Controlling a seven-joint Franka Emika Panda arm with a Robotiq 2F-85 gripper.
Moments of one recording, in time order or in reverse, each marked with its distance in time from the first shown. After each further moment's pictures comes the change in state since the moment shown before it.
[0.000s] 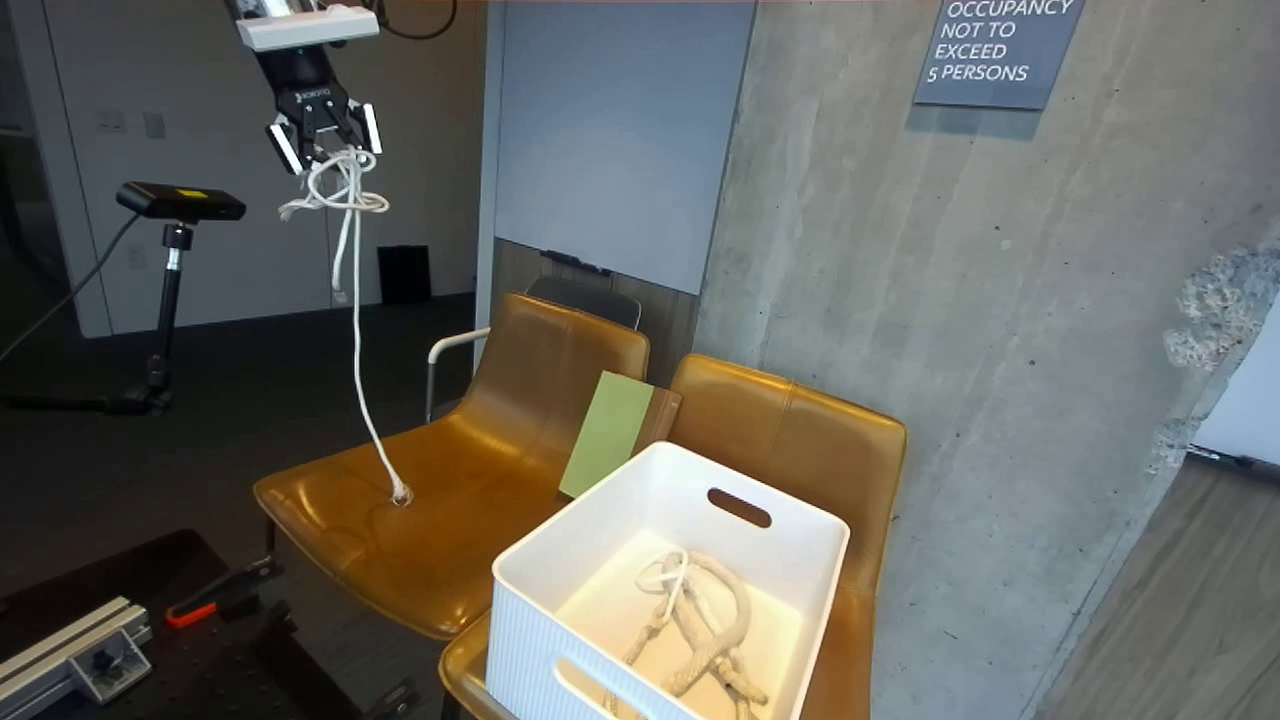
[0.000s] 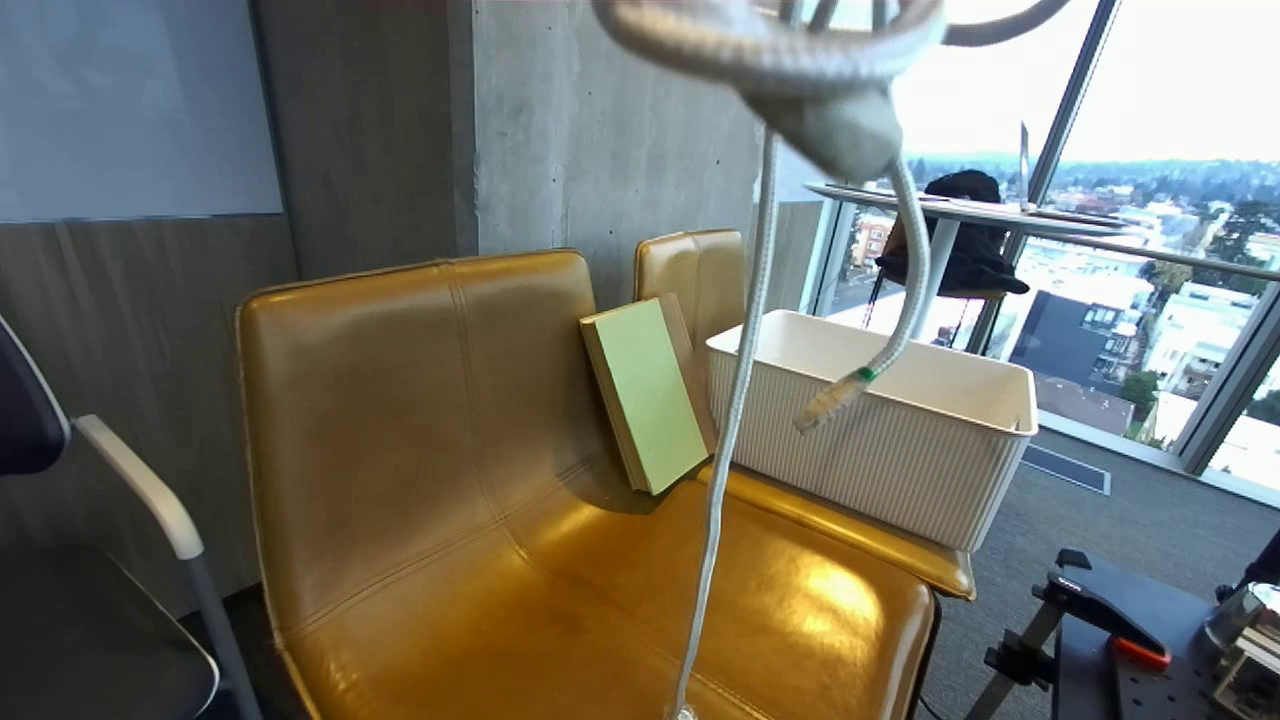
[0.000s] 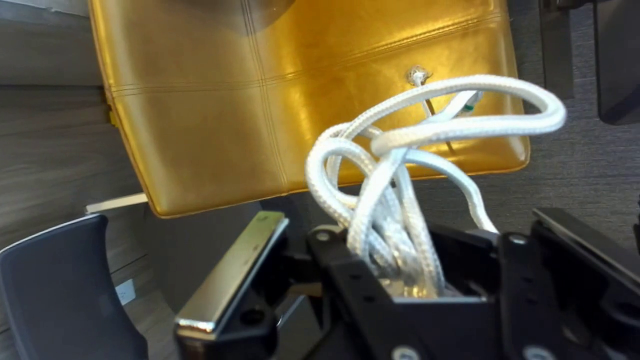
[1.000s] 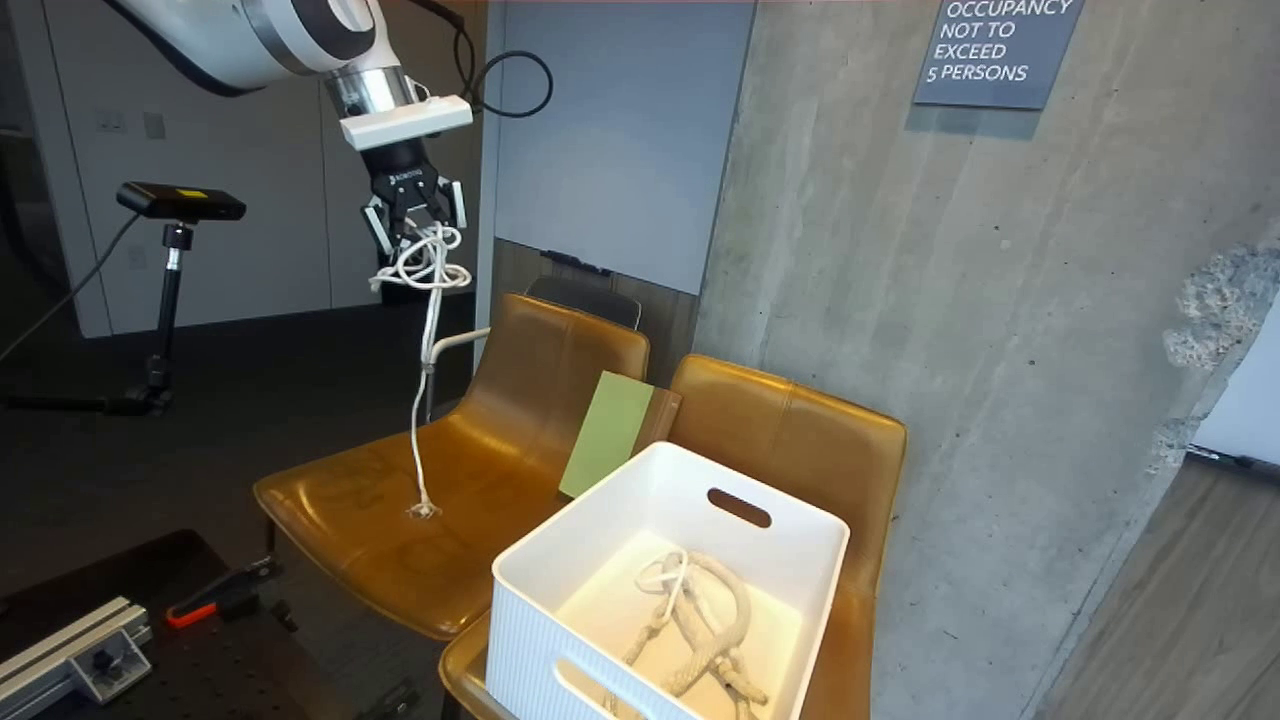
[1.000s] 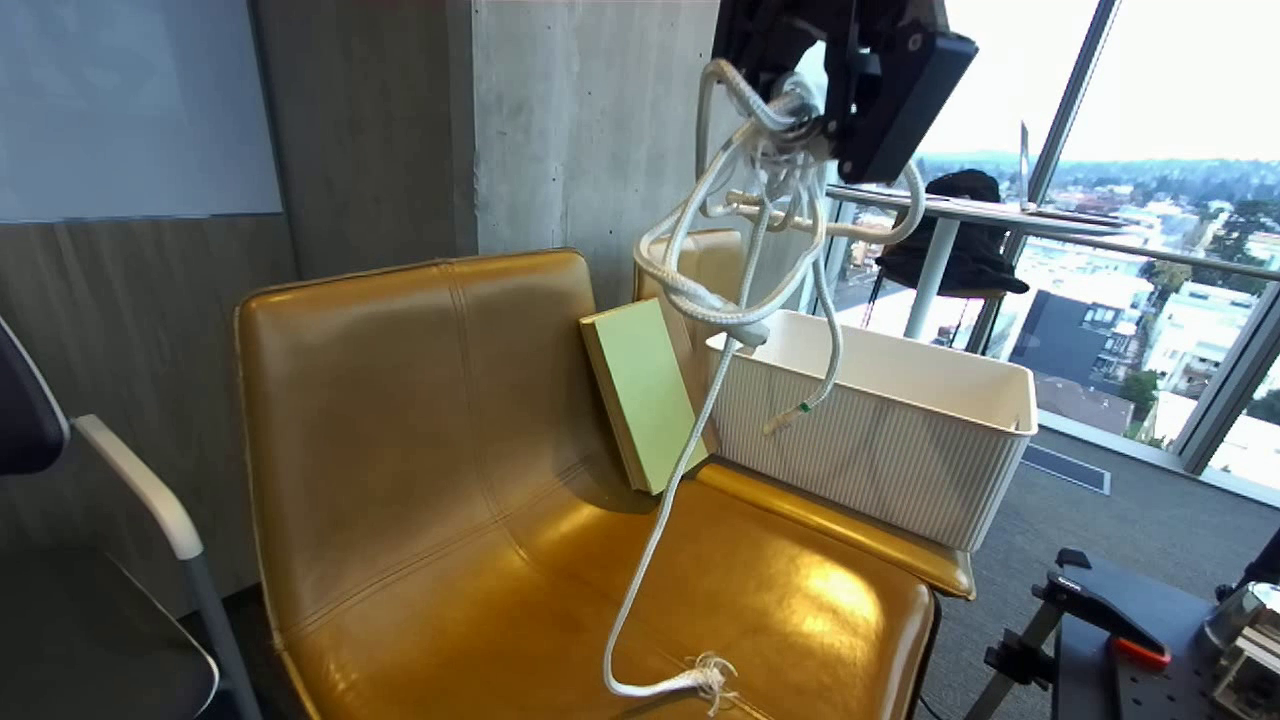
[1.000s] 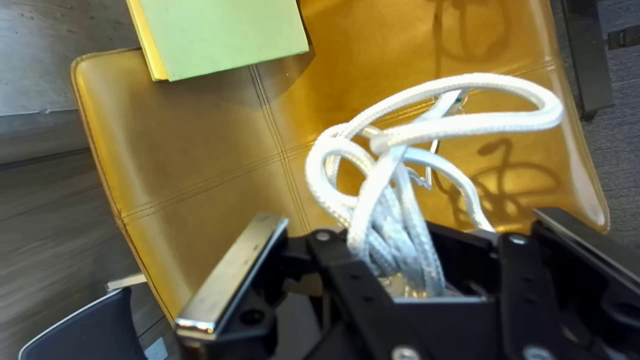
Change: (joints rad) arm -0.123 0.008 -0.114 -0.192 0.003 0.253 -0.040
